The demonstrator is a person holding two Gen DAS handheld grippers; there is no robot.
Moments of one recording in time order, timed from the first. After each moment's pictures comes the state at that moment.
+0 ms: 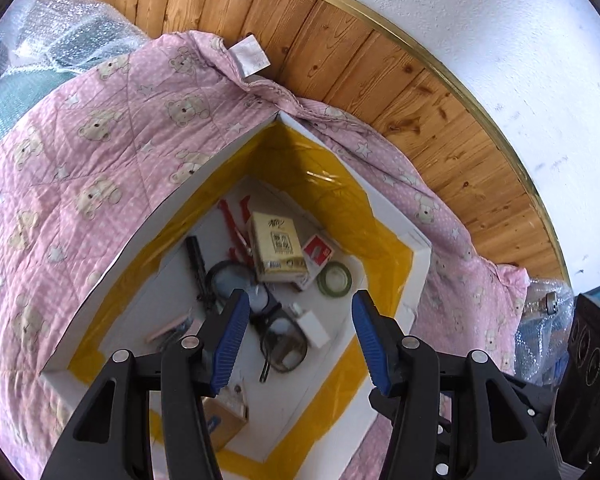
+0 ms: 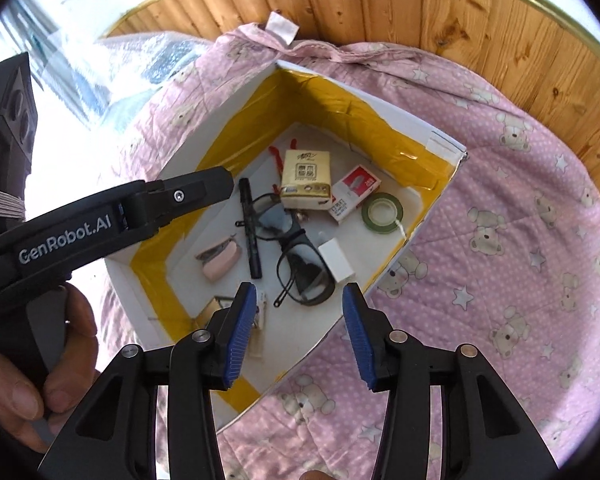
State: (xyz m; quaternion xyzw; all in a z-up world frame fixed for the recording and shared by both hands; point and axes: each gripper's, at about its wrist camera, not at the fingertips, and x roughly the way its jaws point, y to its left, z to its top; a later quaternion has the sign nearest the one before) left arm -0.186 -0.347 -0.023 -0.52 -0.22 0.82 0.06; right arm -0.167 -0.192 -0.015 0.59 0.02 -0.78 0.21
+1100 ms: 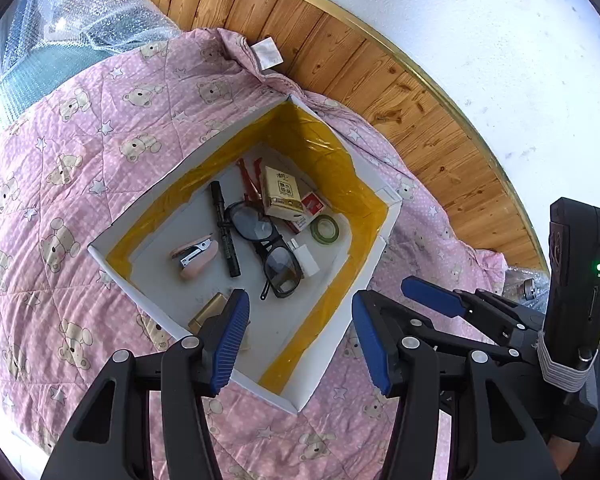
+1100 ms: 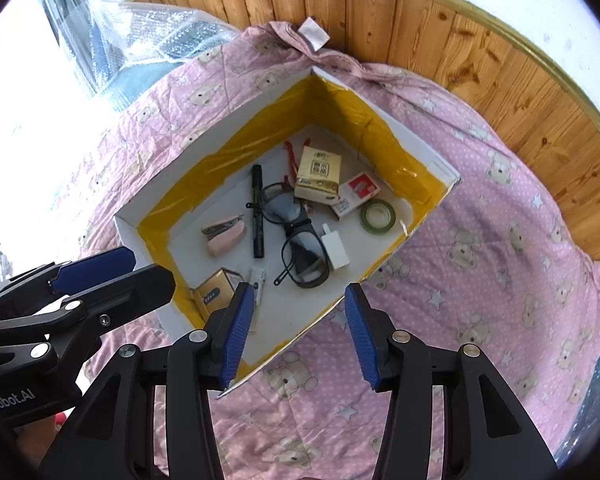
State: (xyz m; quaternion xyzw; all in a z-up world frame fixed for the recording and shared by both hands) left arm -0.089 -0.354 0.010 -0.52 -0.25 0.82 0.05; right arm -0.136 -0.214 0.017 0.57 0.11 -0.79 0.22
